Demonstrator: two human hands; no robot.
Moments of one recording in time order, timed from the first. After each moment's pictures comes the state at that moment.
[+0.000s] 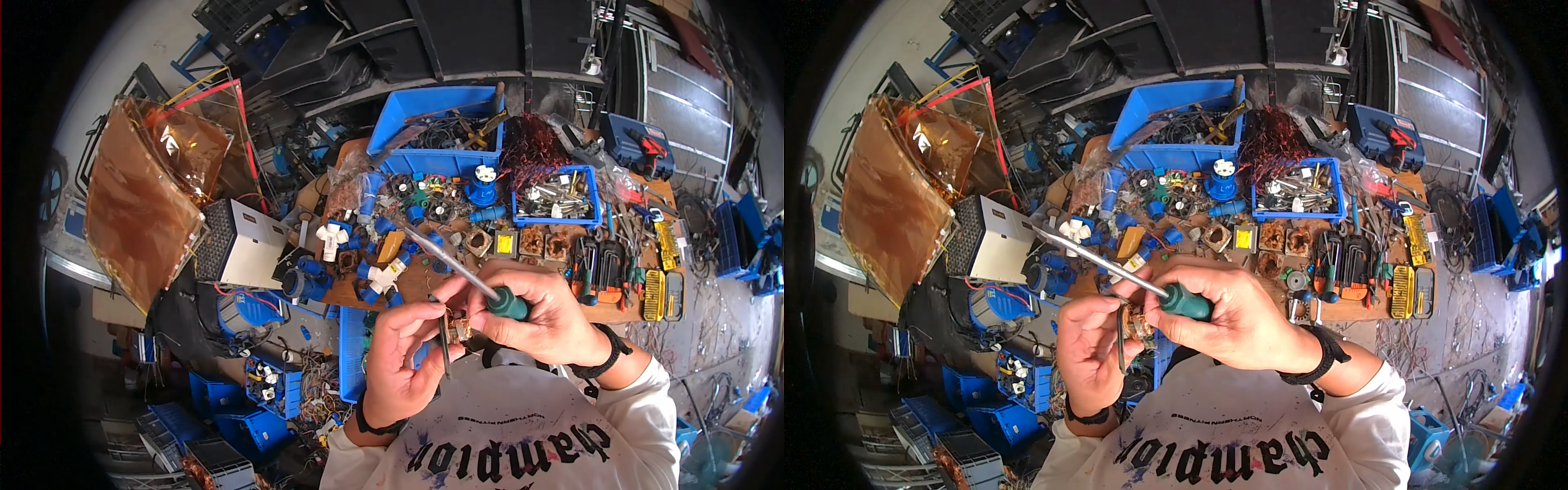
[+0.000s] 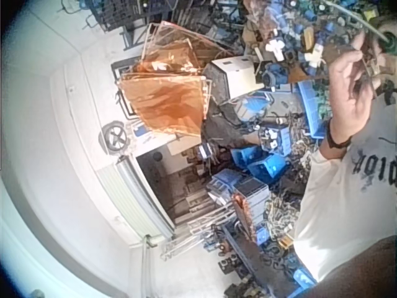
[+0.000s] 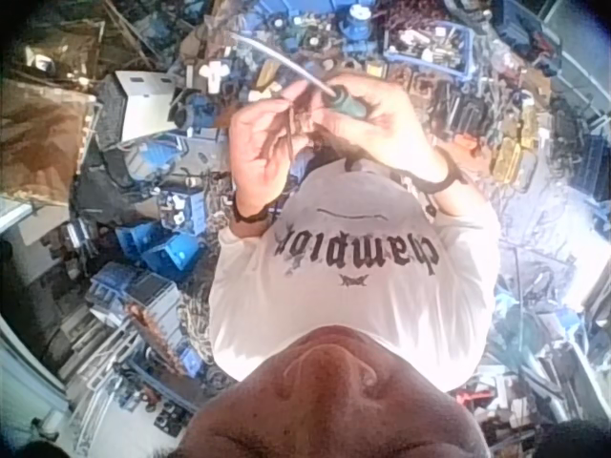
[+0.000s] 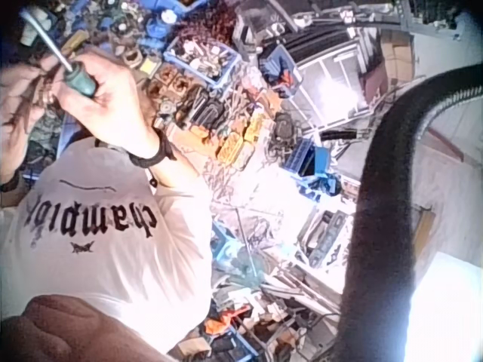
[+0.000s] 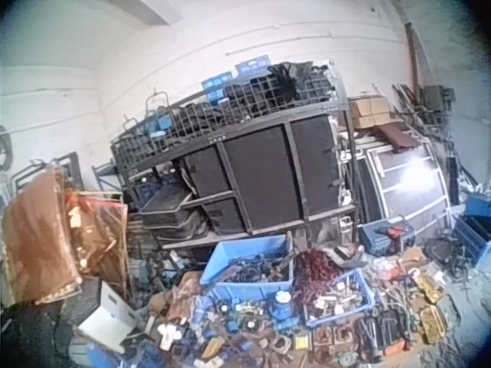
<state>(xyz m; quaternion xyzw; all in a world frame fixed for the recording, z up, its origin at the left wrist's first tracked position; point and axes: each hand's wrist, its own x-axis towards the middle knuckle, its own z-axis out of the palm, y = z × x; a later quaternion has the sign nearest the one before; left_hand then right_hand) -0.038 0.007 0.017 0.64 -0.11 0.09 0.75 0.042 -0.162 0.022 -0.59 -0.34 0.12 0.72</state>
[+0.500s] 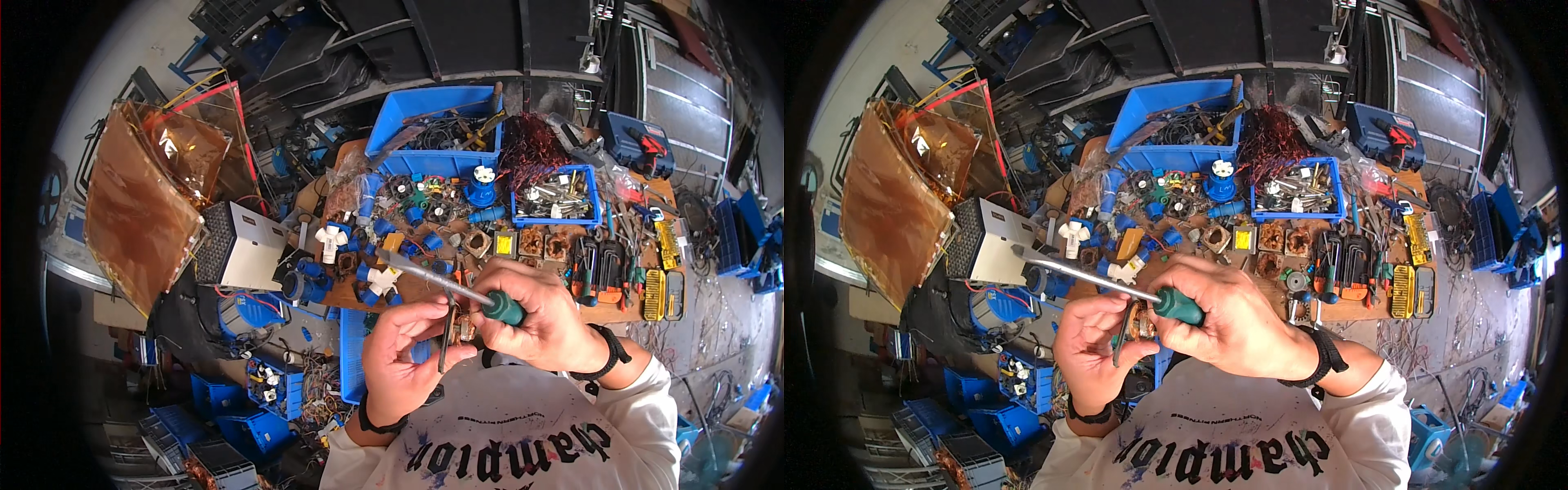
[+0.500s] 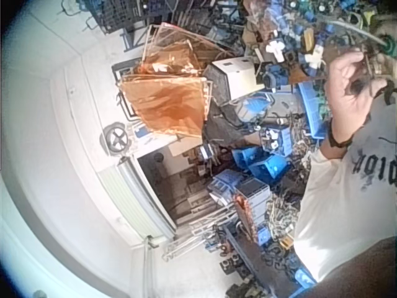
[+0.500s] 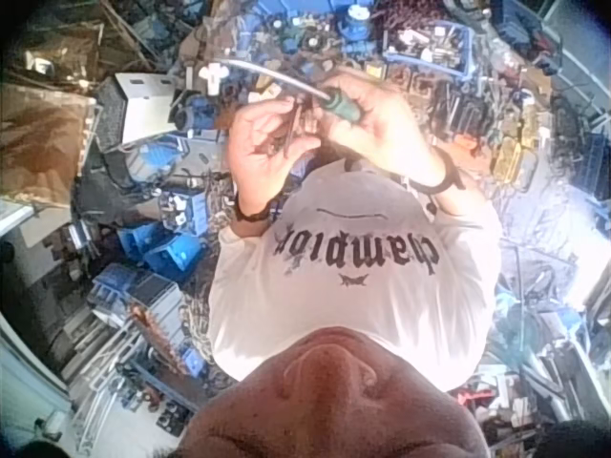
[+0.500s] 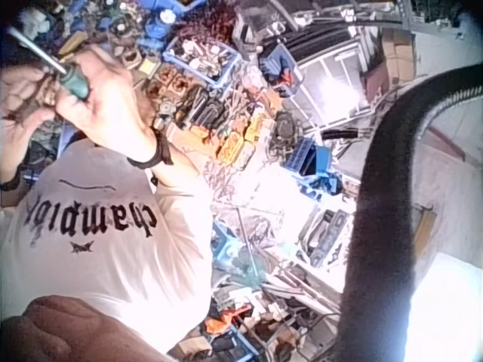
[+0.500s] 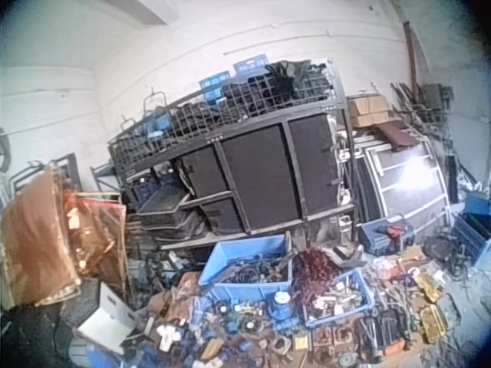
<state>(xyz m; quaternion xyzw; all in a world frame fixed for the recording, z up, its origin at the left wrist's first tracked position) -0.027 0.009 0.013 0.70 -0.12 0.13 0.69 0.050 -0.169 0.022 -0.68 -0.38 0.05 0.62</state>
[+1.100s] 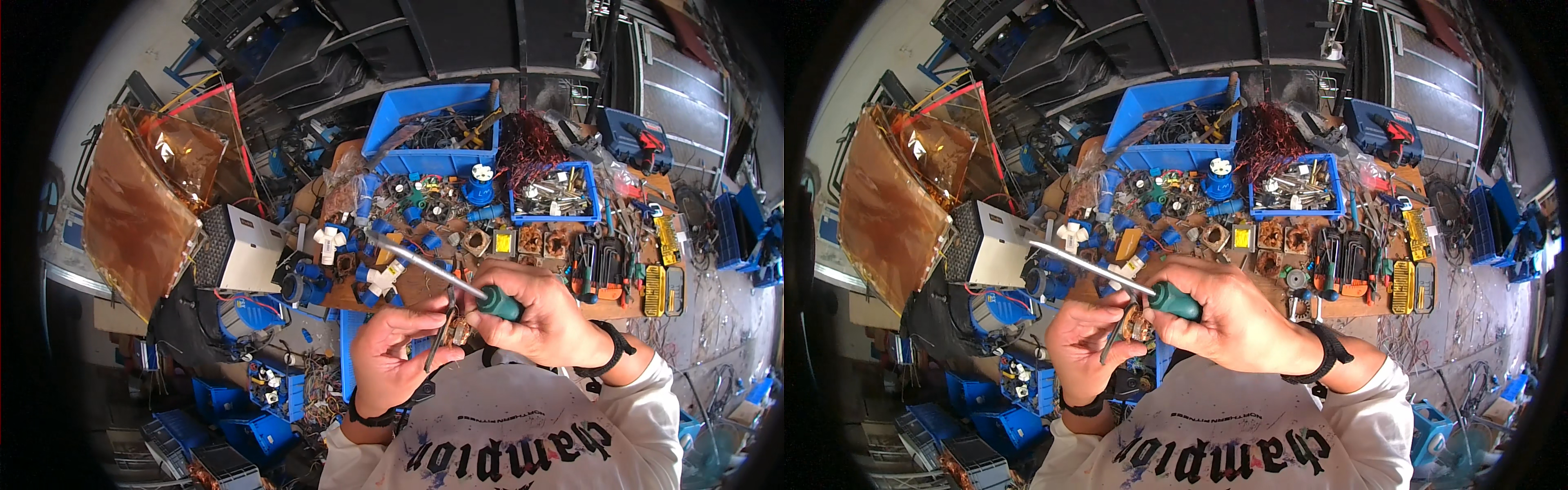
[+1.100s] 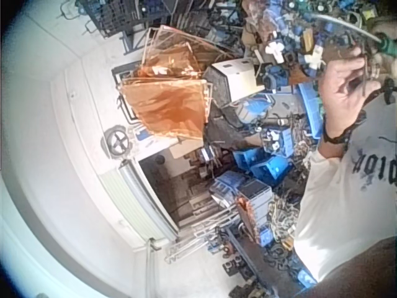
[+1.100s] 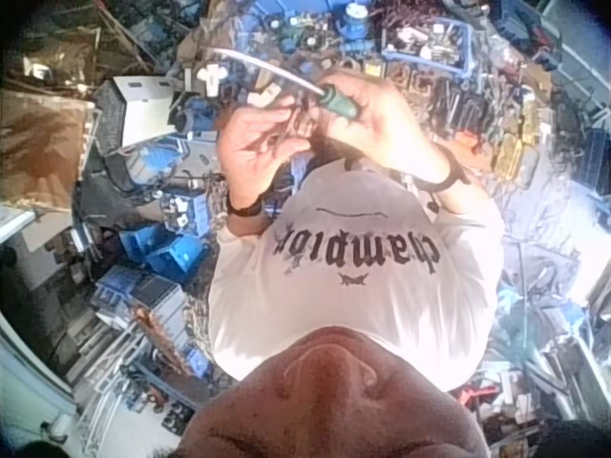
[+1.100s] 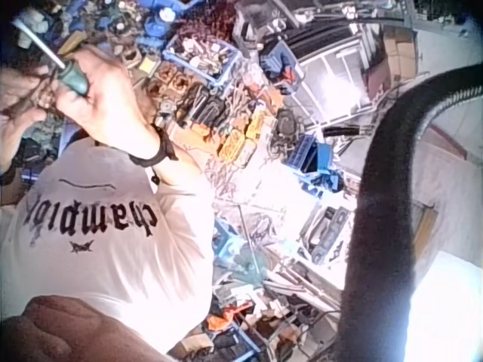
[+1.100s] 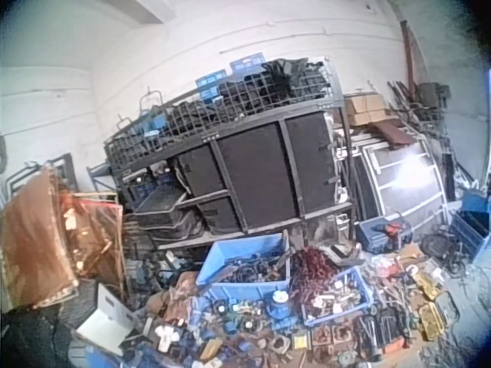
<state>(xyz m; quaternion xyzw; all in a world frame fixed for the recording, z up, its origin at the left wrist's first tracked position) -0.023 0.027 0.009 0.68 -0.12 0.10 0.72 0.052 -0.164 0.024 -0.67 -0.35 0.08 0.65</state>
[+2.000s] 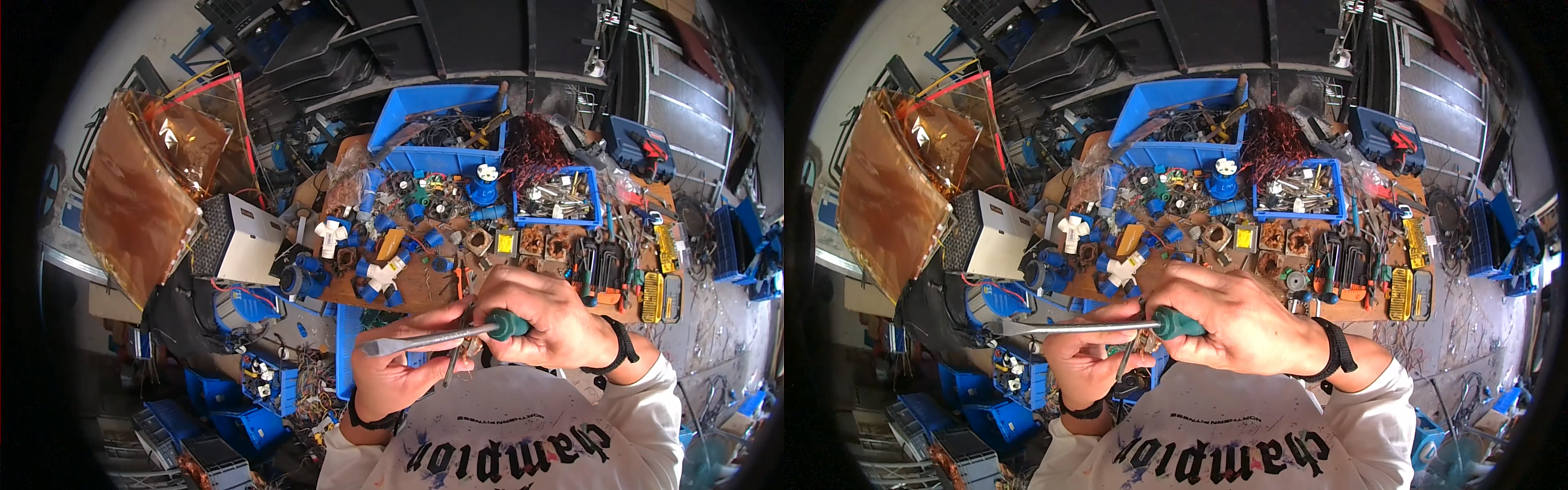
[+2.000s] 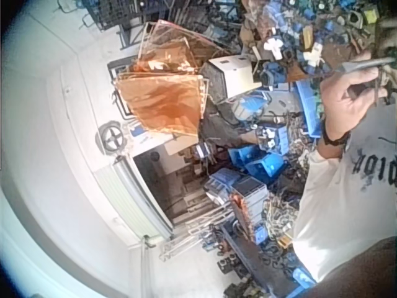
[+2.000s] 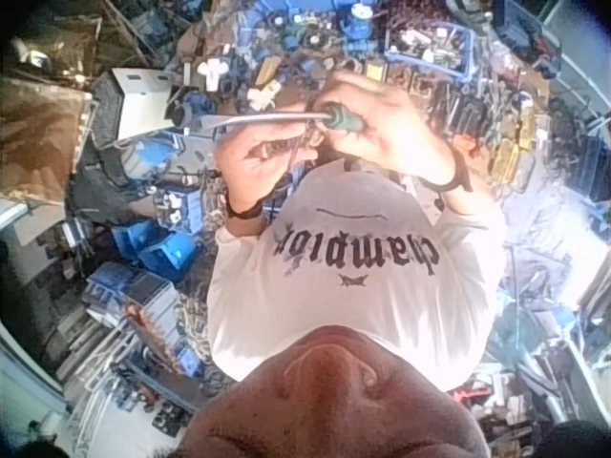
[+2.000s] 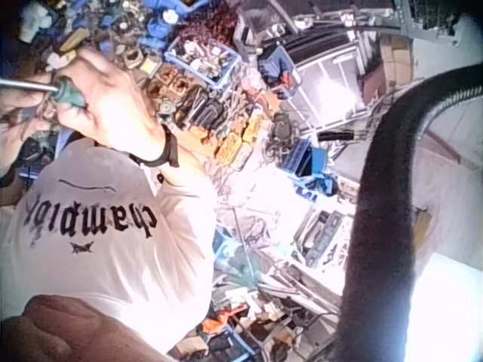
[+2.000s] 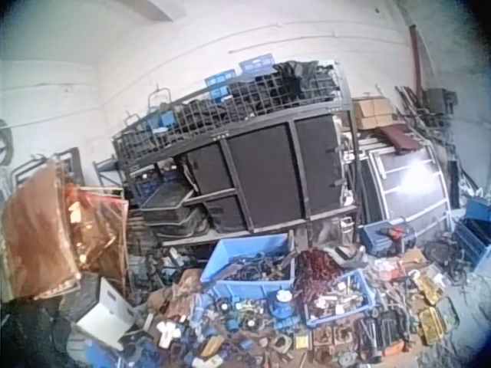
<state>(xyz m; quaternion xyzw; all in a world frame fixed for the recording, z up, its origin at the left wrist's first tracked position) -0.035 0.032 0.018 0.72 -0.17 0.13 0.65 0.050 -0.167 0.027 -0.70 -0.48 0.01 0.53</state>
